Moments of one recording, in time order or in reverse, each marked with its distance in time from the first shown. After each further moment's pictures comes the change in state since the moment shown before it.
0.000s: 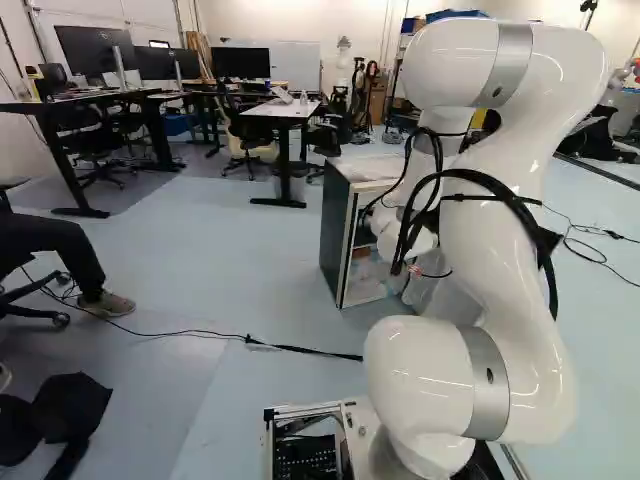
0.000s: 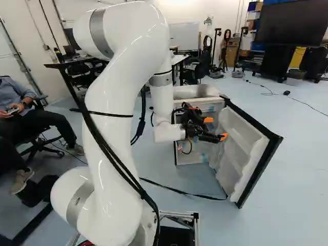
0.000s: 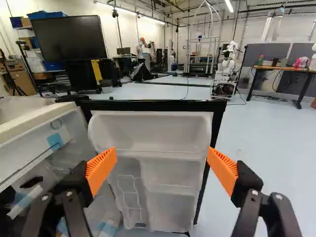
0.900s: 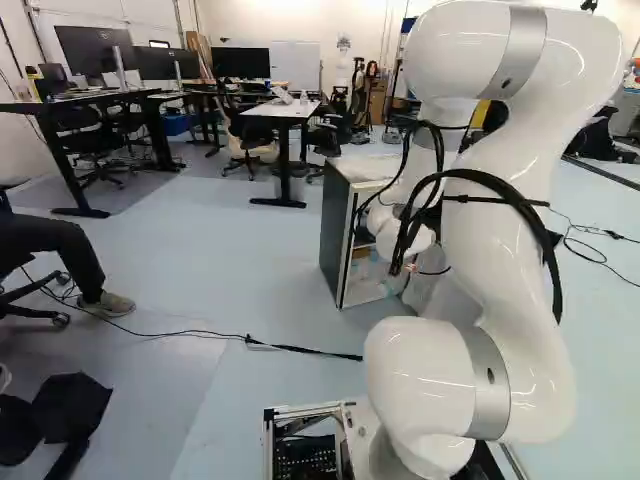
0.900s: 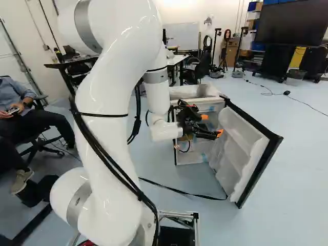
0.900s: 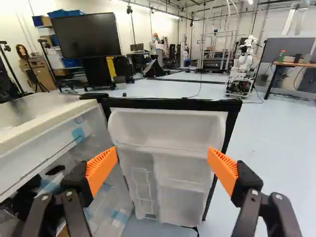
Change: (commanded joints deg) arm 1.8 4.8 3.0 -5.1 -3.2 0.0
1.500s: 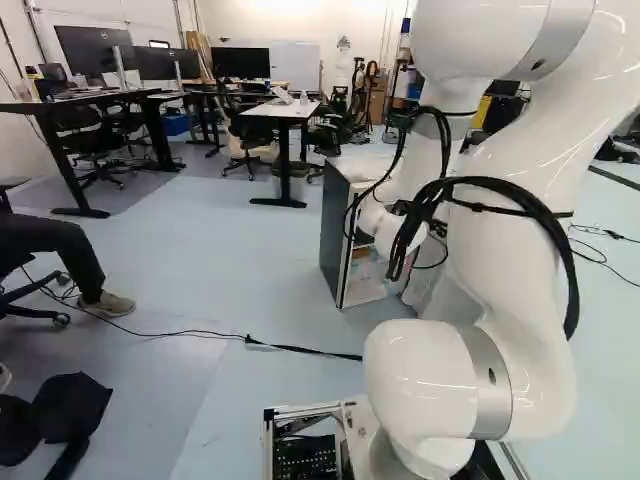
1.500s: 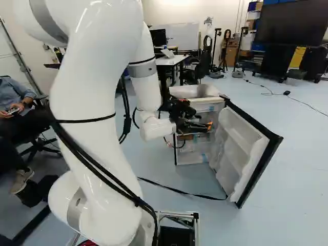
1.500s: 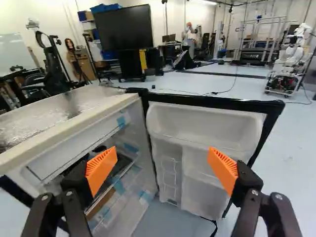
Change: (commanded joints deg) arm 3.7 9.9 6.0 -10.5 -6.5 0.0
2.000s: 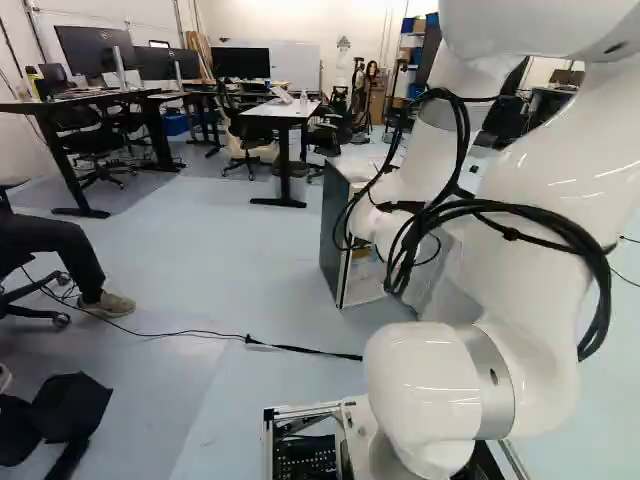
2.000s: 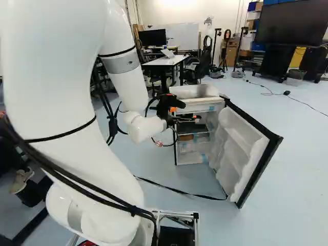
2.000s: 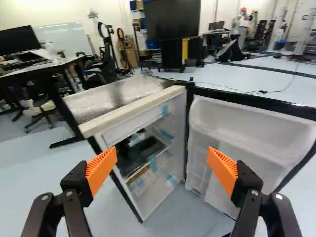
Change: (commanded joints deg) arm 4.5 12.2 7.5 -13.0 -8.1 0.0
